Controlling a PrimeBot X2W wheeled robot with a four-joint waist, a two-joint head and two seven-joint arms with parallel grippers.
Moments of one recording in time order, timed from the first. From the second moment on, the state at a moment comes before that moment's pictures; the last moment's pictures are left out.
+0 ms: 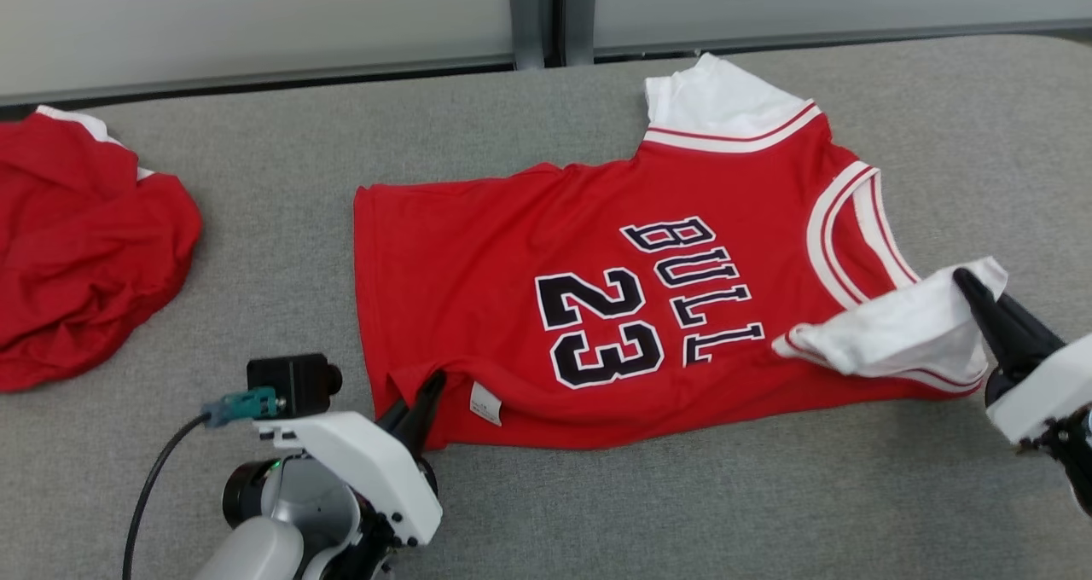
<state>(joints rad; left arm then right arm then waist) -0.16 0.29 -0.49 -0.06 -0.87 0.23 0.27 -0.28 -0.56 0.31 0.20 0.99 0.13 0.07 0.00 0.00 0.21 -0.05</state>
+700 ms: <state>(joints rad) -0.06 0.40 -0.46 -0.09 -0.85 0.25 0.25 -0.27 -0.71 0.41 0.28 0.75 0.13 0.09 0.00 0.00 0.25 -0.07</state>
